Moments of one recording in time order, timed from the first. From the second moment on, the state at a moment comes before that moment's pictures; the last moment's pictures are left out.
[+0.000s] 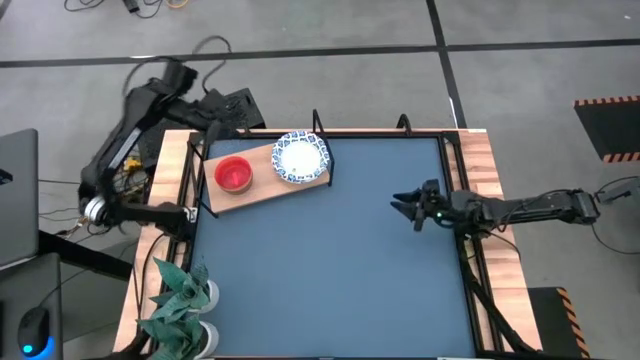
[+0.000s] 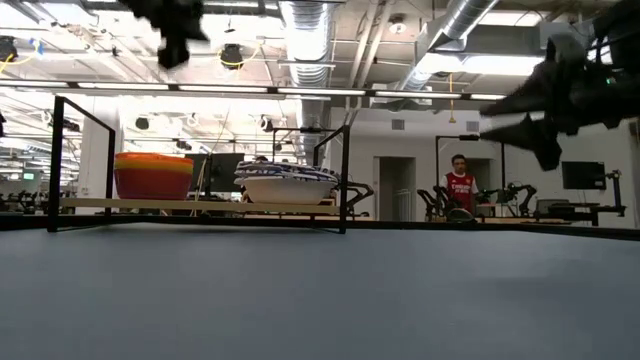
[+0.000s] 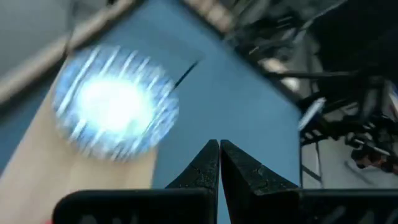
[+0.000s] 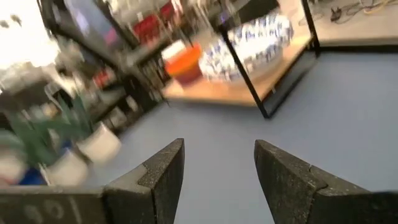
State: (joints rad) left arm 1.13 1.23 1.42 -1.12 0.90 0.14; right arm 0.00 0.37 0.04 0.22 0.31 0.62
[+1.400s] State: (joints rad) left arm 0.12 0.42 0.29 0.34 0.22 -0.39; right arm -0.64 0.01 0.05 0.35 -0.24 0.70
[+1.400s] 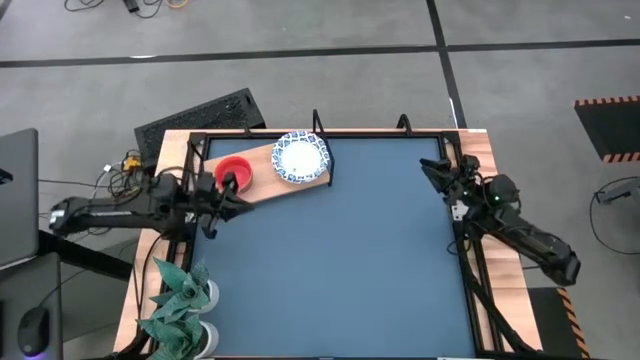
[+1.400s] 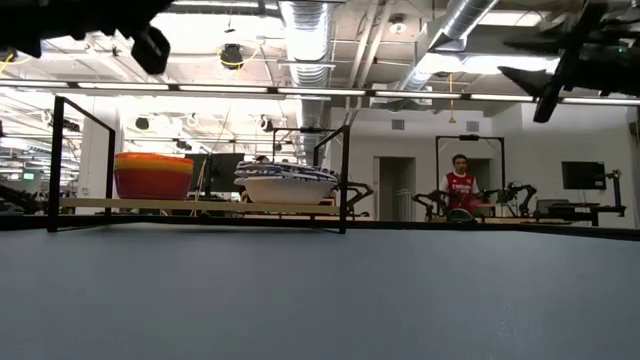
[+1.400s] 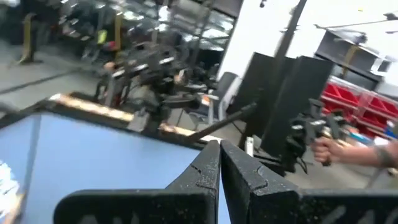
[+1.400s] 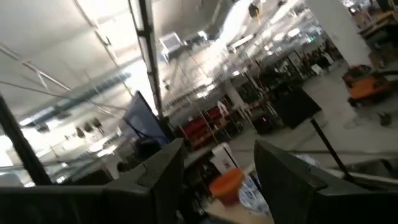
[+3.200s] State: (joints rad) left arm -0.03 0.00 0.01 0.04 -0.02 -0.38; right arm -0.86 0.01 0.01 0.06 -0.91 0.34
